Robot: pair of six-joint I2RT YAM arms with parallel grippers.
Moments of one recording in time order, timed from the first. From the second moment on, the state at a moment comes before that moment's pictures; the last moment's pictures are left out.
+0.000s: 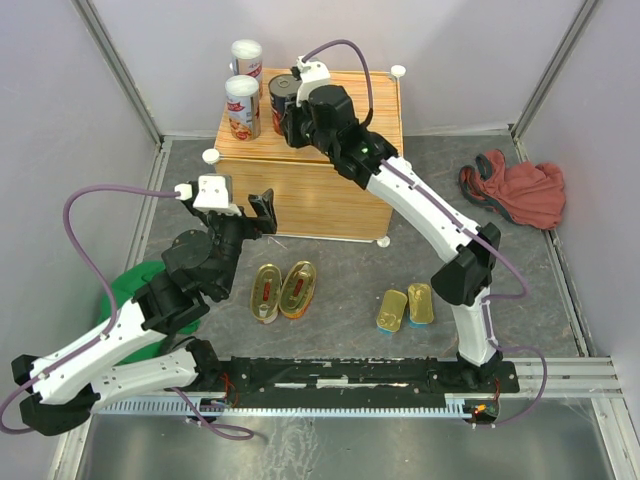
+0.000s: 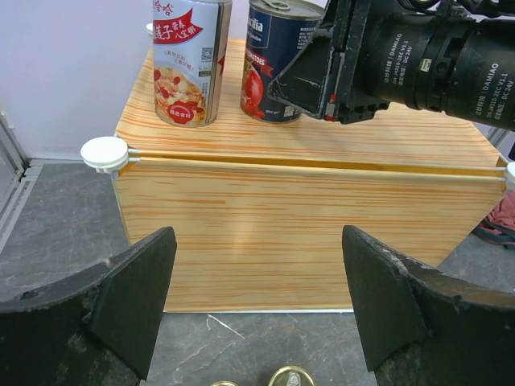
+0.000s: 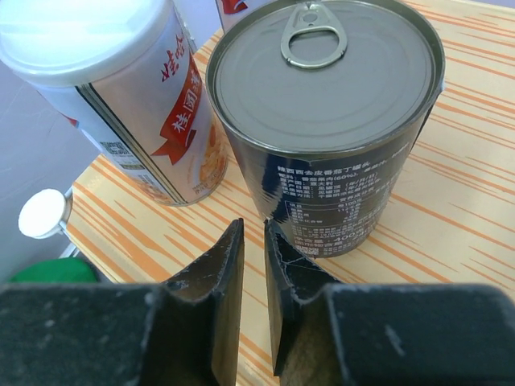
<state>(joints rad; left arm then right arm) -1.01 0.79 0.99 -0.07 -0.89 -0.02 0.77 2.06 2.26 -0.38 0.17 0.26</state>
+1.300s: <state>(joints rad) -0.96 0.80 0.98 -0.07 -0.86 -0.02 0.68 2.04 2.29 -0.43 0.13 0.22</state>
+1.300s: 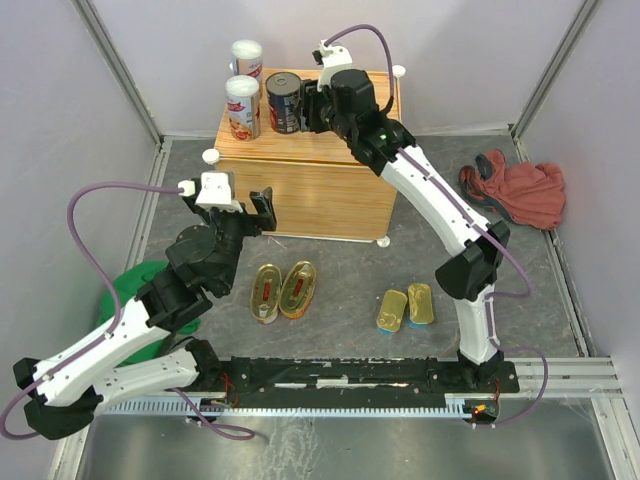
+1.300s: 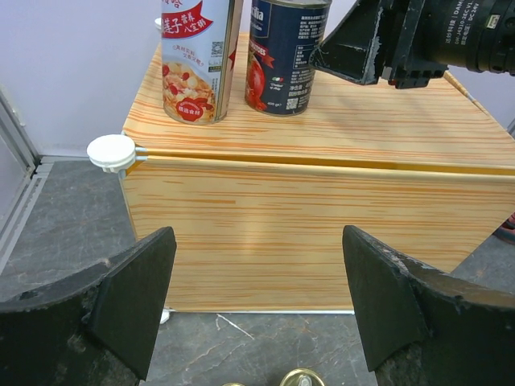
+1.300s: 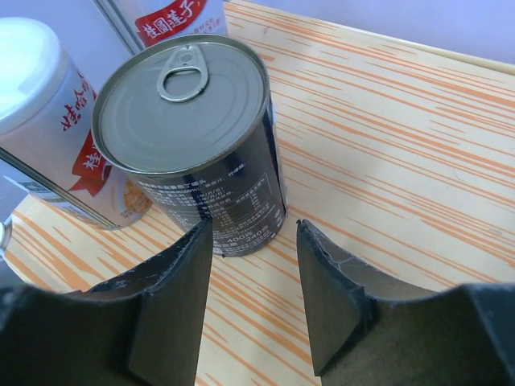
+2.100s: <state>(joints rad) -0.83 0.82 0.98 -0.10 -0.76 -0.02 0.66 2.26 2.54 -0.44 0.00 0.25</state>
